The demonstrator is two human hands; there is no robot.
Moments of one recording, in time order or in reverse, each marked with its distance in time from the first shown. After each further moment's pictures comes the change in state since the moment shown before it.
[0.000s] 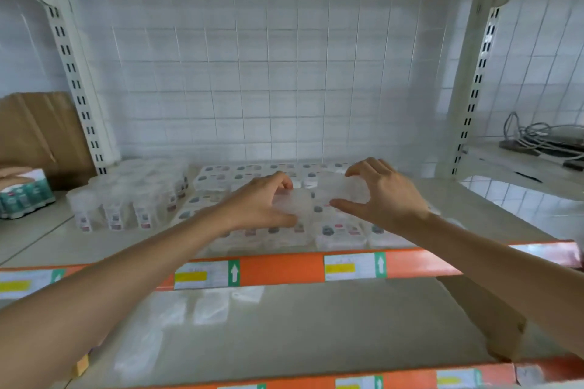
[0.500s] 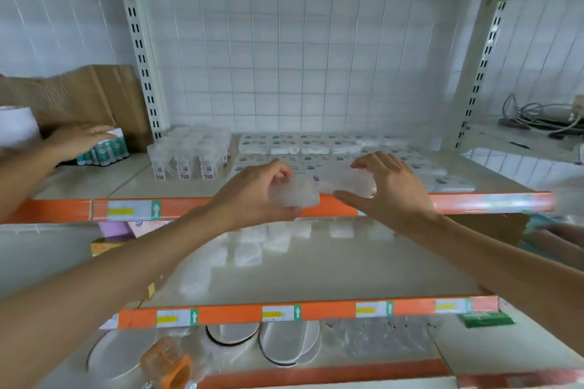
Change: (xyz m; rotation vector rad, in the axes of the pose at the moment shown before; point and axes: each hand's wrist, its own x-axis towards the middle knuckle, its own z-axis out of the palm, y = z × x) left_hand -0.169 0.002 -0.026 -0.061 0.187 0.057; right_hand -0.088 -0.128 -0.034 0.059 0.002 0.065
